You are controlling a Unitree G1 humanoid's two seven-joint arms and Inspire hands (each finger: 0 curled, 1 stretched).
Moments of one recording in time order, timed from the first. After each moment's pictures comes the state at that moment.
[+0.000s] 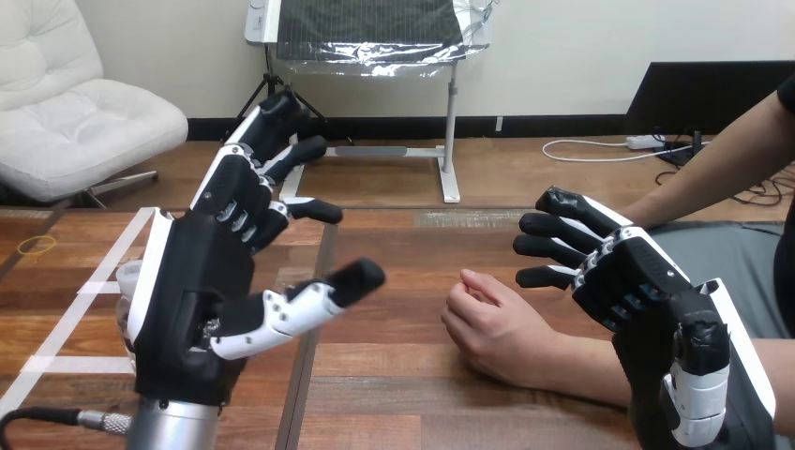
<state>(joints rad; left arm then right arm) 0.26 0.06 -0.01 -0.35 -0.11 -0.42 -0.21 0.50 -0.16 0.02 -0.43 0.26 -0.45 0.33</state>
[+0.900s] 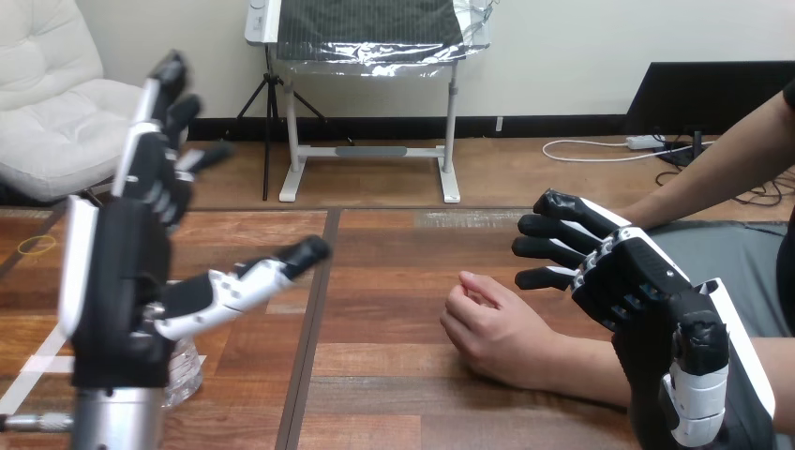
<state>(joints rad) 0.22 0.08 0.12 -0.32 0.01 -0.46 -0.08 0.50 -0.16 0.02 -0.43 0.25 -0.45 0.33</state>
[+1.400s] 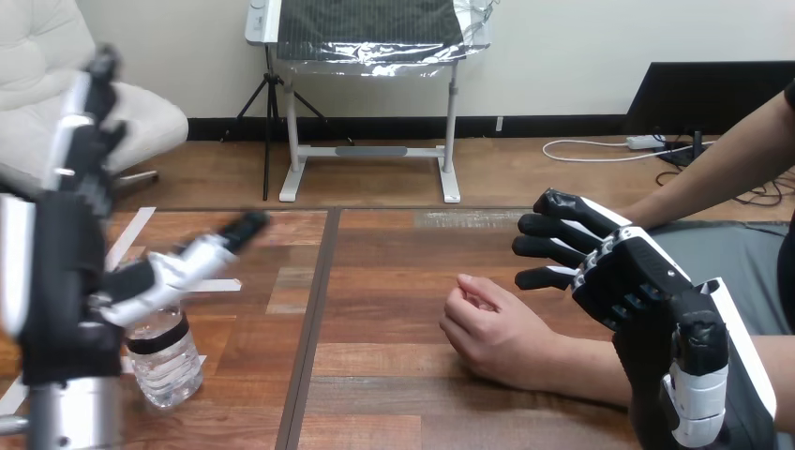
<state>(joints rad) 0.18 0.10 0.22 -0.30 0.05 -0.44 0.02 0.50 -0.16 0.02 -0.43 0.25 -0.46 0.34</state>
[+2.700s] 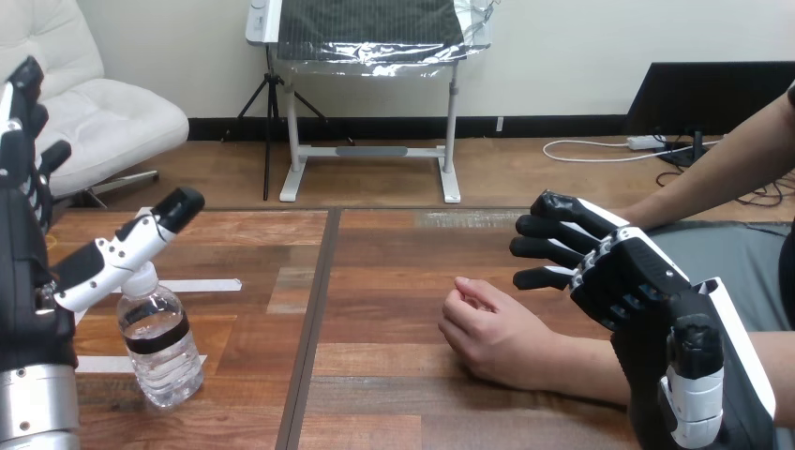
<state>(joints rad) 0.14 0.16 0.30 -0.24 0.09 -0.31 0.08 0.50 -0.16 0.02 -0.43 0.26 -0.46 0.35</state>
